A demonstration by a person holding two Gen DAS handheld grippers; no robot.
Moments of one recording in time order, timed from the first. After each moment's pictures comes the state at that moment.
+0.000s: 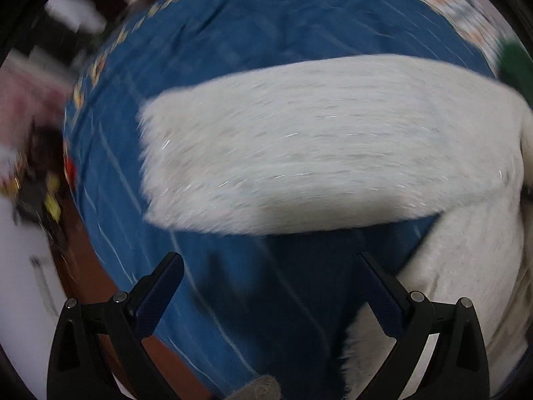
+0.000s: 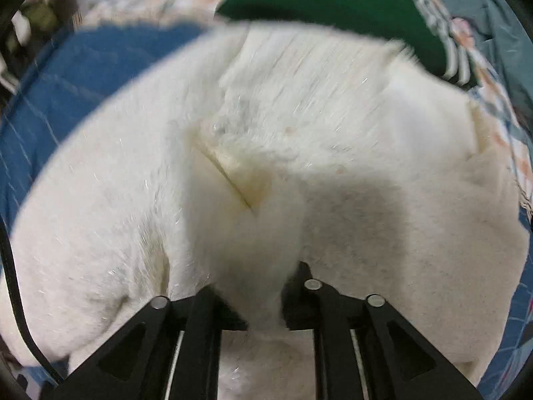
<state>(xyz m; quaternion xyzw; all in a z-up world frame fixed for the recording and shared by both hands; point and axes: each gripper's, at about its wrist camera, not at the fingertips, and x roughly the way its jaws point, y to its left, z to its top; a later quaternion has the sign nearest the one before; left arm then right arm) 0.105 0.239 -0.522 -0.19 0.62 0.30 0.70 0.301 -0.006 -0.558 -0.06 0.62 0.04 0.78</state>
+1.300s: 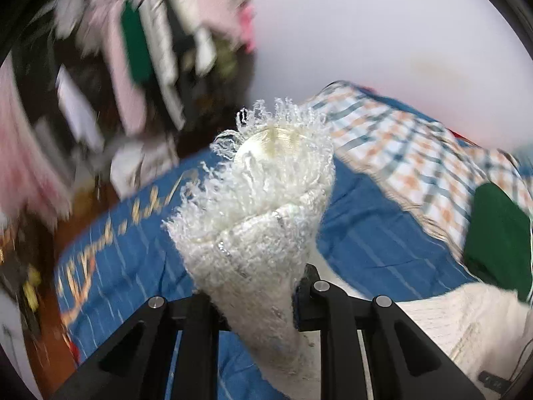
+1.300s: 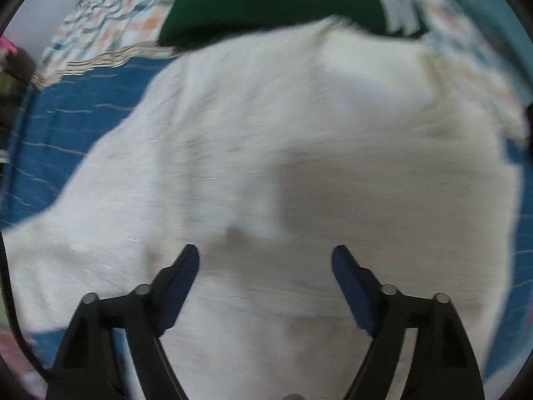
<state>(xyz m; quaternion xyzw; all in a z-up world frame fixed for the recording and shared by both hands) 0.265 0.276 -0.369 -0.08 0.36 0.30 0.88 0.310 -0.070 -0.500 0.04 0.66 -0.05 0.75</state>
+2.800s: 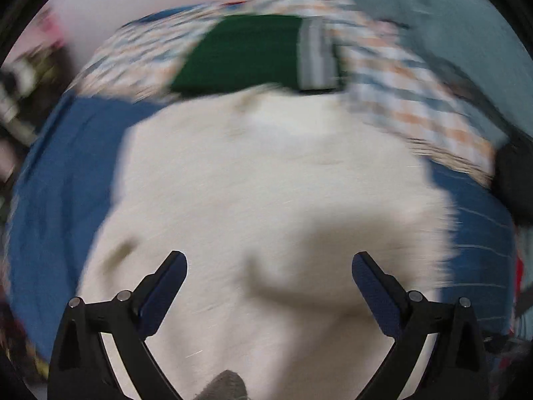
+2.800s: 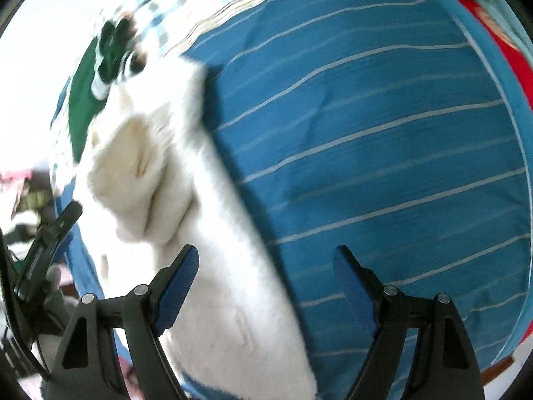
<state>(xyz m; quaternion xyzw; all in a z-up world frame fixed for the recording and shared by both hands) 0.244 -0.126 -0.423 0.00 0.56 0.05 0.83 0.118 -0.524 -0.508 0.33 0.66 -0.03 0.68</state>
